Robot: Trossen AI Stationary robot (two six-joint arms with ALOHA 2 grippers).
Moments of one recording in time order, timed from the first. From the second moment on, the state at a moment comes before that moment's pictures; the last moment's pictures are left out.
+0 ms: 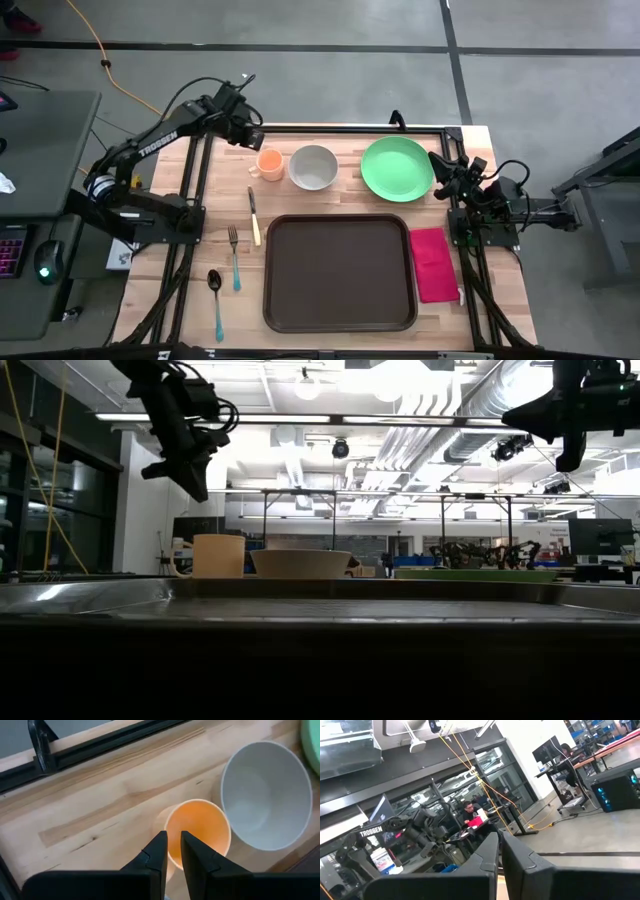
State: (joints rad) left arm 0.86 1.31 1.13 -0.88 0.09 -0.30; right arm 0.00 0.03 0.12 0.27 0.72 0.33
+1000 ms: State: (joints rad) left arm 0.78 1.46 1.18 -0.94 0.03 -0.28; right arm 0.00 0.03 0.12 0.23 0.73 0.33
